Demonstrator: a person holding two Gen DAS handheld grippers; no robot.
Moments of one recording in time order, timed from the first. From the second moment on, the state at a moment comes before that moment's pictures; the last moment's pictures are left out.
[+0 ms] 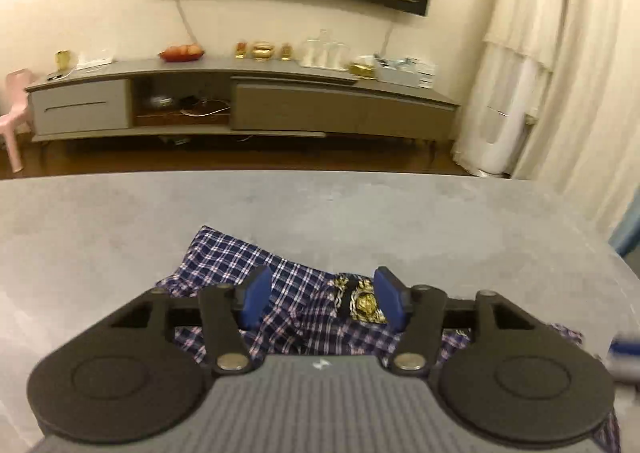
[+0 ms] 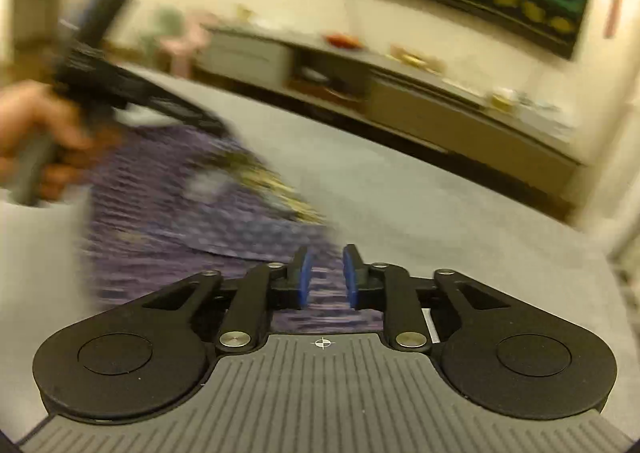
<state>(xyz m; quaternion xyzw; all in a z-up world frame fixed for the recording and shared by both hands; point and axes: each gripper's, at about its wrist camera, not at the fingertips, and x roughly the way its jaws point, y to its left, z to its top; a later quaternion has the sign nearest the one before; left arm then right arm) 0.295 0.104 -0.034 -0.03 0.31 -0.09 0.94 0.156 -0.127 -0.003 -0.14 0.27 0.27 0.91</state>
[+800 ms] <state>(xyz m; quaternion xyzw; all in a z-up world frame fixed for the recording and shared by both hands) 0.221 0.079 -0.072 0.07 0.42 -0.11 0.90 0.223 -0.185 -0.058 -0.15 0.39 0.16 0.90</state>
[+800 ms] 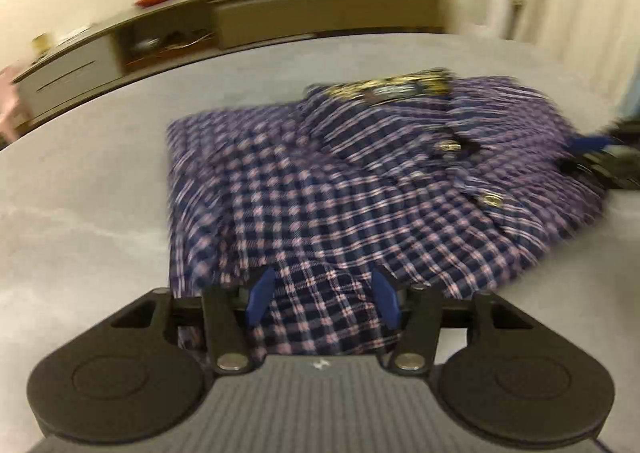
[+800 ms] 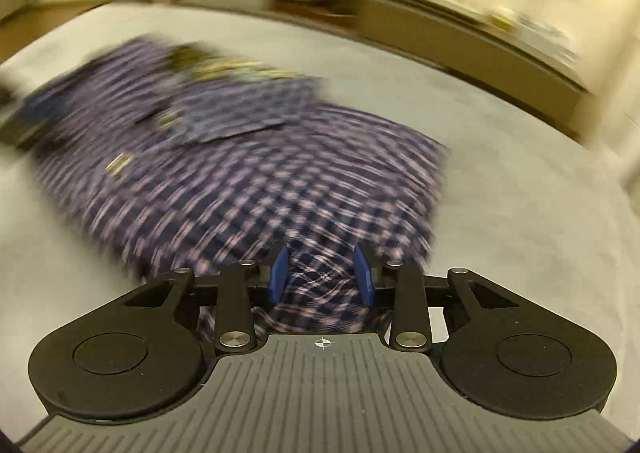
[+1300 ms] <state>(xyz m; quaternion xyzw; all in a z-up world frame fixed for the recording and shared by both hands) 0.331 0.081 -0.091 0.02 0.37 -0.08 0.92 0.286 -0.162 -0.063 -0.09 0.39 0.15 0.90</state>
